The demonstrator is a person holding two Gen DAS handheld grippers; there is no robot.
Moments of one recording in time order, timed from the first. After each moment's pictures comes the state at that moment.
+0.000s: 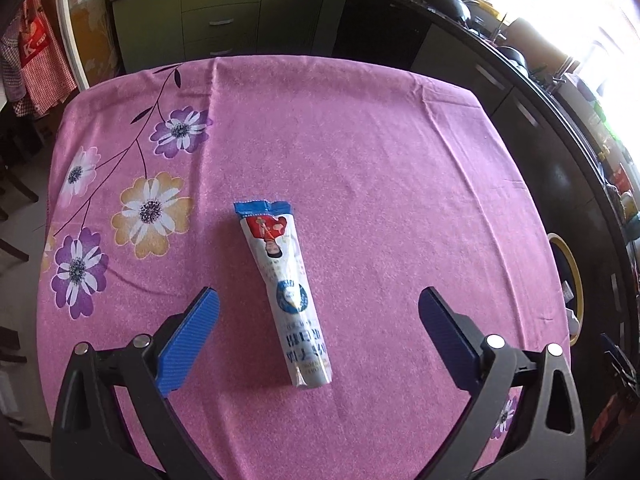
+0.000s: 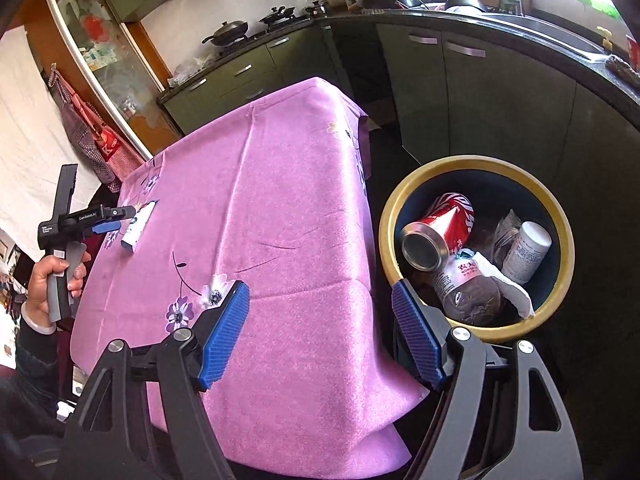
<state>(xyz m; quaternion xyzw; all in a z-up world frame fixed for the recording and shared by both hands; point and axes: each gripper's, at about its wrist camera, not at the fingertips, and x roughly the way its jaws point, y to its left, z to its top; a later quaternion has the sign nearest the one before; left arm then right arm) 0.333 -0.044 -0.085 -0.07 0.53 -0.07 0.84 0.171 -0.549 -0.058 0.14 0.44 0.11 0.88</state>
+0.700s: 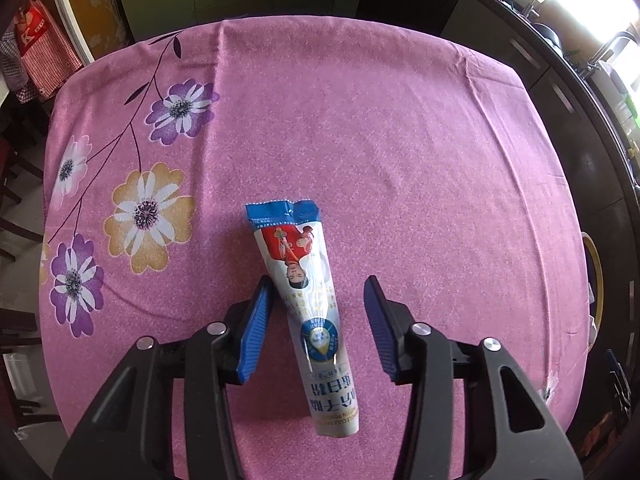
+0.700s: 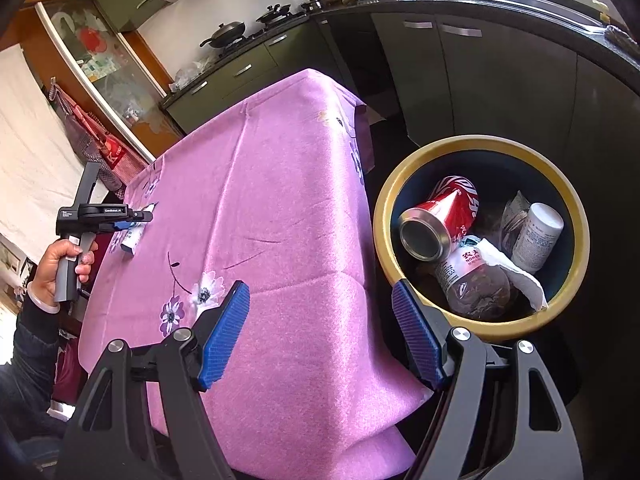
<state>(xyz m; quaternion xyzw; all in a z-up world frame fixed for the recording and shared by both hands) 0.368 -0.043 -0.114 -0.05 0.58 -0.04 0.81 0.177 -0.557 -0.076 0.17 0.44 0.12 0.87</state>
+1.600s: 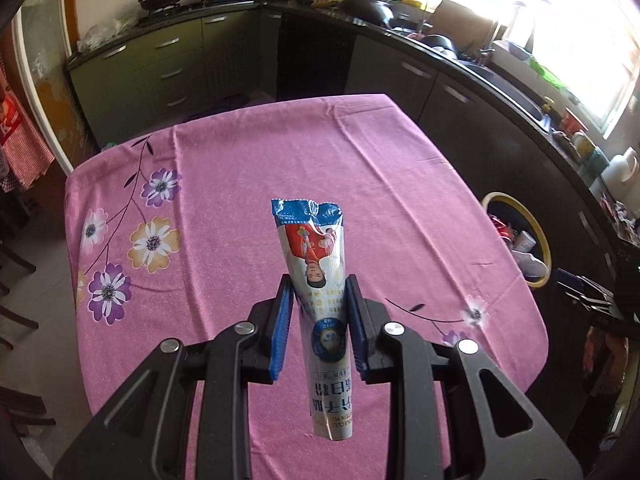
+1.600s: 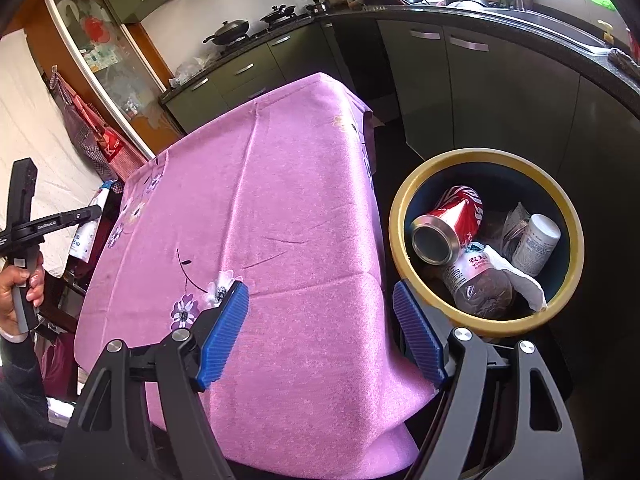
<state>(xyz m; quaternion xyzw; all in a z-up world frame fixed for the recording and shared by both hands) 0.248 -0.080 -0.001 0.02 0.47 -0.16 0.87 0.167 -0.531 -0.058 0.15 0.44 0.11 0.88</state>
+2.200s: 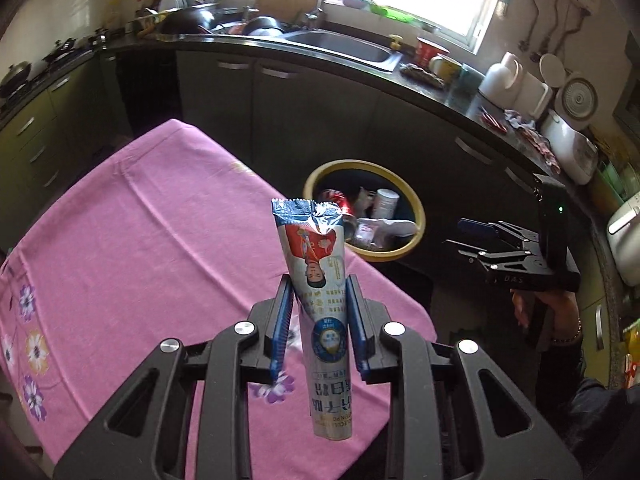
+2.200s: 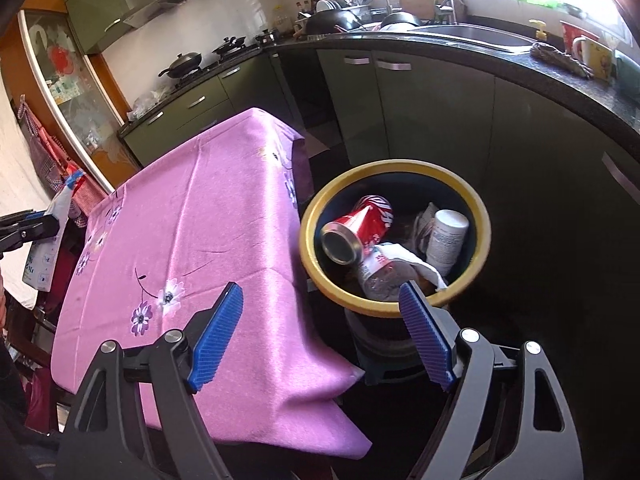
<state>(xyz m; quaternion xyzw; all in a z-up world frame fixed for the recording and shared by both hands) 0.217 -0.278 0.017 0.11 0.45 -0.39 0.80 0.113 -0.600 -0.046 0.16 0.40 0.01 0.90</state>
